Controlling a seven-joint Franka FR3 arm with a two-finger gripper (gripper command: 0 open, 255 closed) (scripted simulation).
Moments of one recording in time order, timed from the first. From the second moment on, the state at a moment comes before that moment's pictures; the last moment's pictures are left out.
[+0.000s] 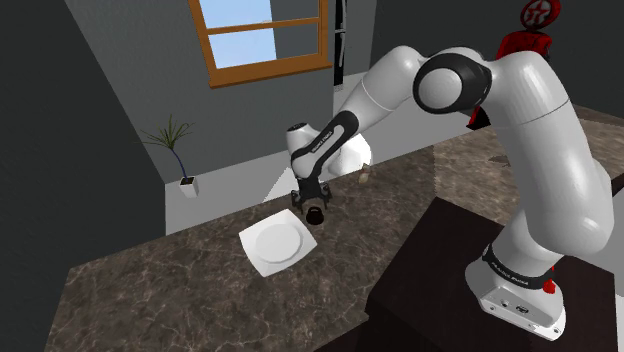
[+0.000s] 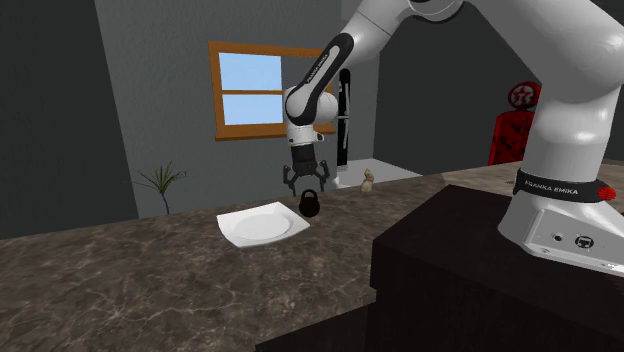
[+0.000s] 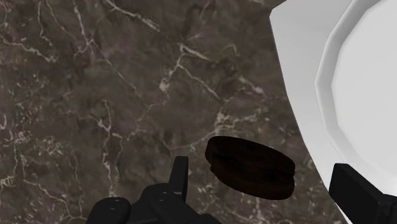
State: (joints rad) arm 0.01 0.73 0.13 -1.80 -0.04 2.30 0.86
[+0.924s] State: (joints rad) arm 0.01 0.73 0.13 -1.80 -0.04 2.31 0.86
